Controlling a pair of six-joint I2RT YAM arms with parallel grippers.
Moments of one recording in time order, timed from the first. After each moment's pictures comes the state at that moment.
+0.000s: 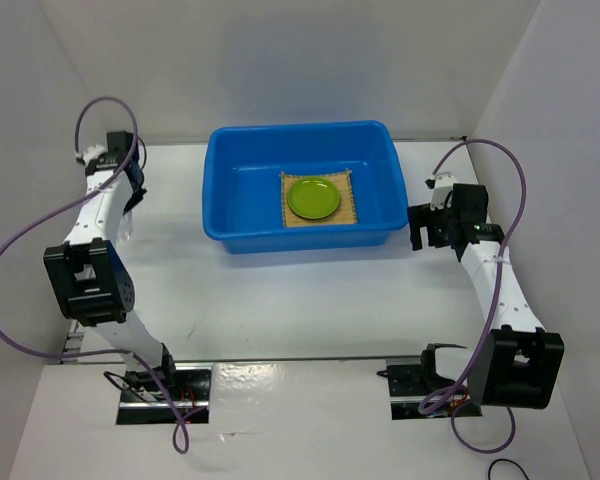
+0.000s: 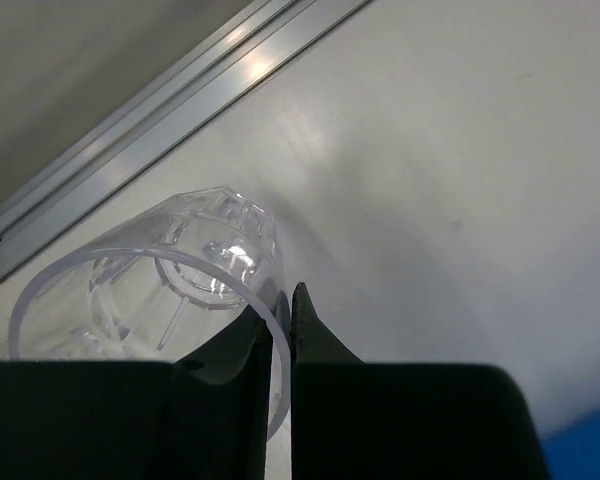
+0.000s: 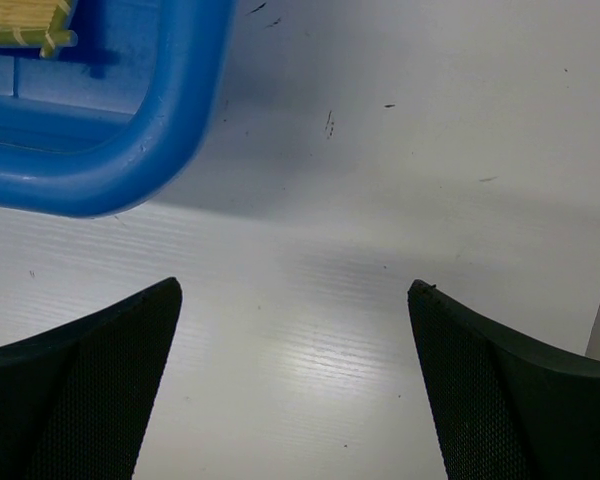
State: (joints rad) left arm 0.20 1.72 1.46 -0.82 -0.54 -0.68; right arm -0.10 1.18 0.92 -0.54 -0.12 -0.25
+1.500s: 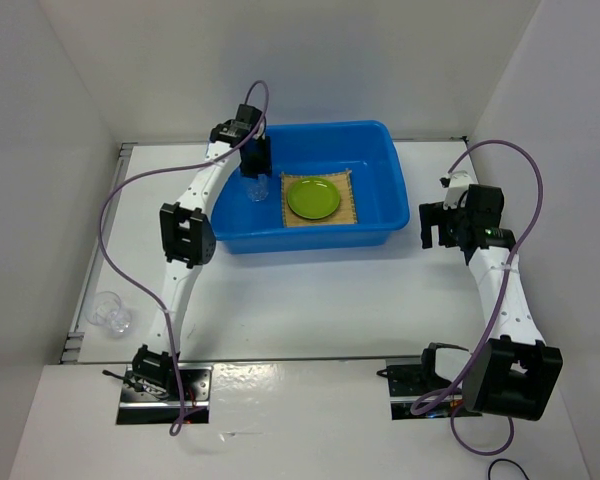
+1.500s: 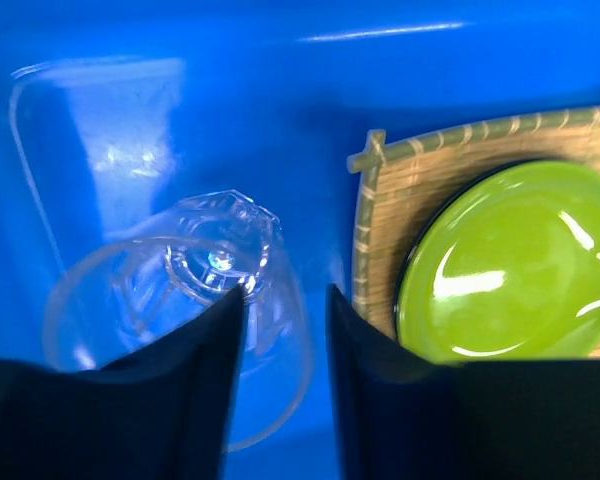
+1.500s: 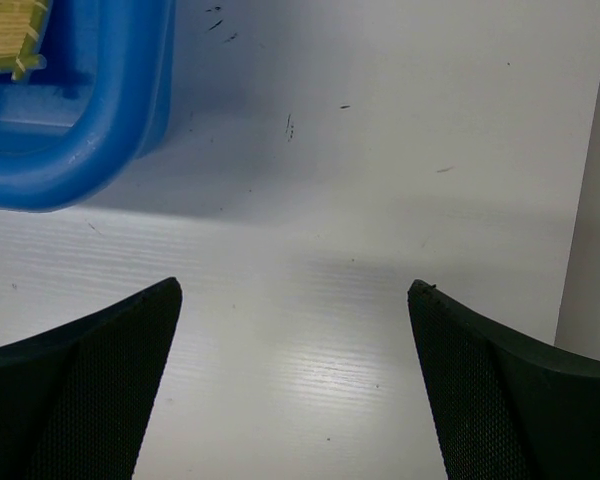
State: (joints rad) left arm -0.28 2.60 2.68 -1.03 0.03 -0.34; right arm -0.19 1.14 0.92 -0.54 -0.15 -0.26
